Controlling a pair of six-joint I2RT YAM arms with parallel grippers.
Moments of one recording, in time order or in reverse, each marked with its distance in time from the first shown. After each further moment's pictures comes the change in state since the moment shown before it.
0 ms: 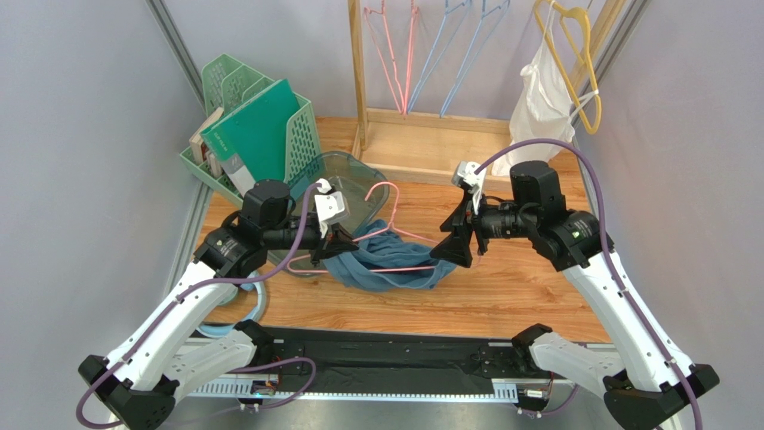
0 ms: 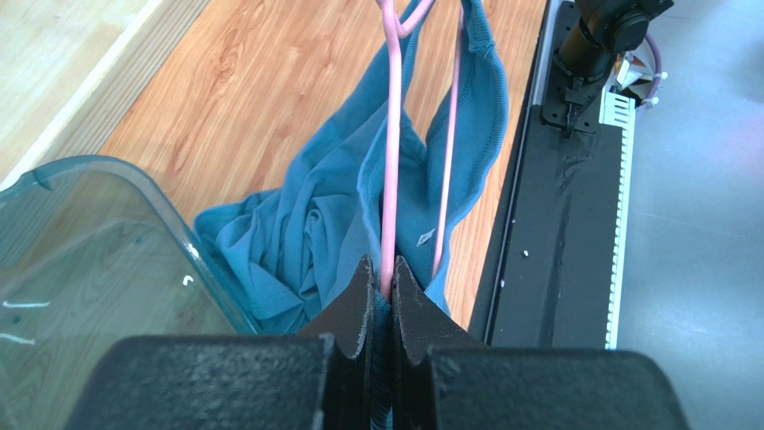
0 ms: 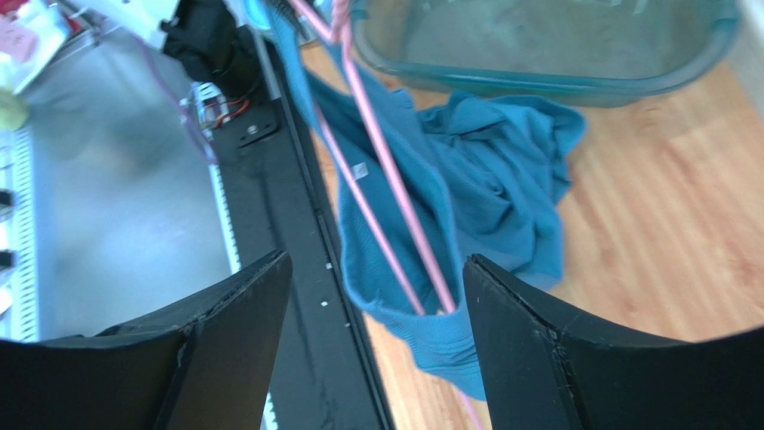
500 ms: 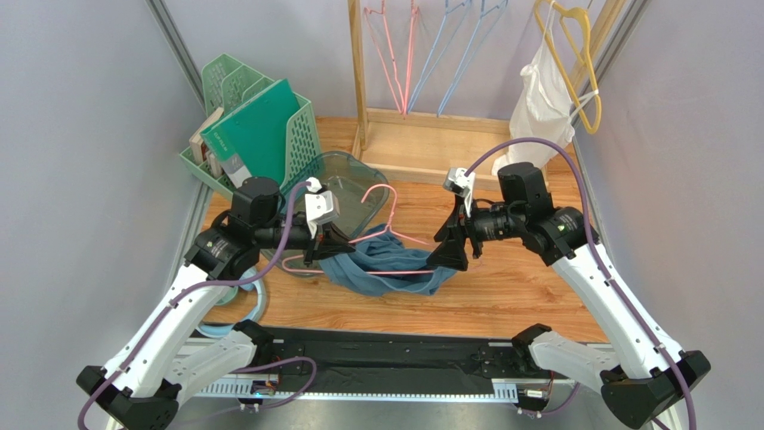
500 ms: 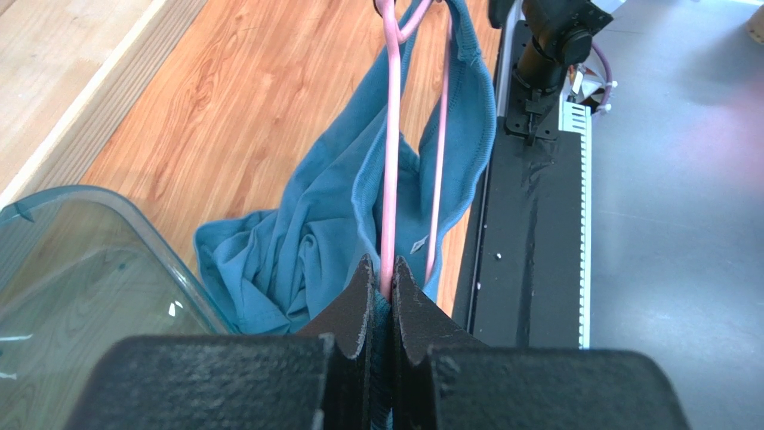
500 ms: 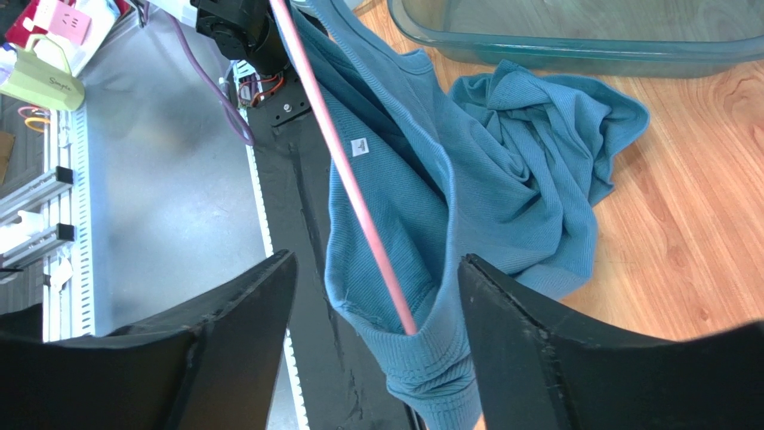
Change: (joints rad) left arm 0.065 -0.022 0.032 -0.041 0.136 0.022; right arm 0.000 0.049 -0.052 -0.005 -0.094 0.003
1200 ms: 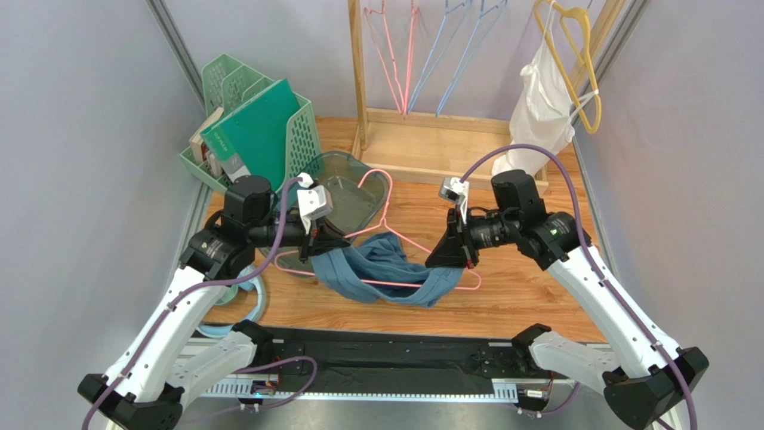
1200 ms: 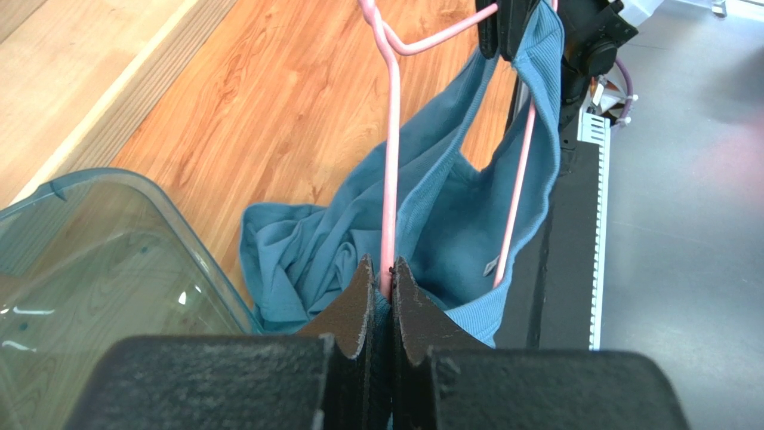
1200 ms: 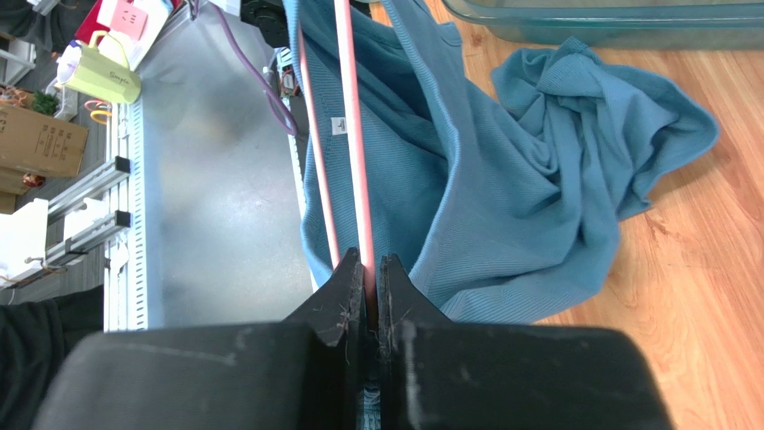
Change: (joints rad) left arm 0.056 -0.017 0.000 -0.003 0.007 -0.013; right arm 0.032 -0.012 -0.076 0.038 -0.070 0.071
